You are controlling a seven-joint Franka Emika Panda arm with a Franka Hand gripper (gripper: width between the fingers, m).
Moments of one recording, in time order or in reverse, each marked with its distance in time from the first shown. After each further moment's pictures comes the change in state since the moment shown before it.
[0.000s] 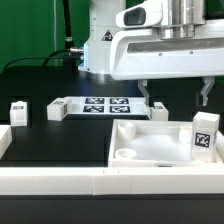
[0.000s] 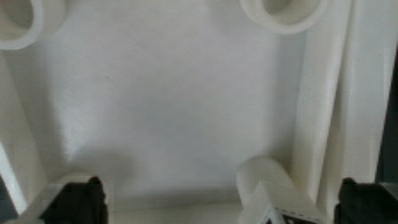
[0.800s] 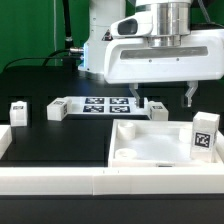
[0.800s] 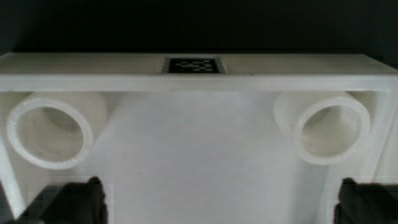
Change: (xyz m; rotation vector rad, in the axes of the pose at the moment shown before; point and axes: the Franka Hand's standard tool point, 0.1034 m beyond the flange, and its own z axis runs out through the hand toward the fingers) arm -0.057 0.016 0.013 -0.017 -0.063 -0.058
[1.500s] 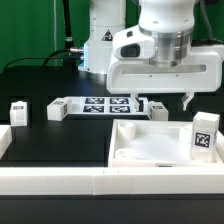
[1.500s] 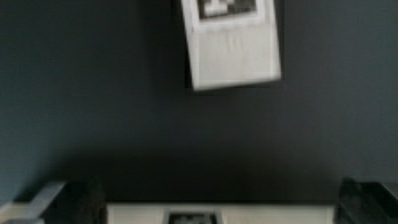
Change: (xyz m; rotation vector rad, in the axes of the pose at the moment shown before) arm -0.042 -0.002 0.017 -0.012 -0.398 -0.001
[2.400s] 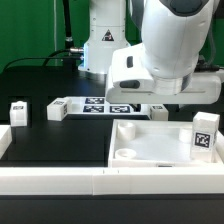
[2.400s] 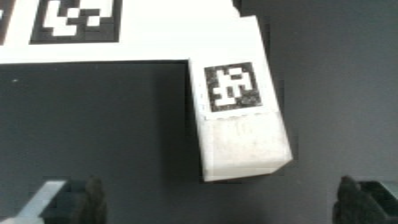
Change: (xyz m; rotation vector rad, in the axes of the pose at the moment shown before) arm -0.011 0.002 0.014 -0.009 -0.383 0.008
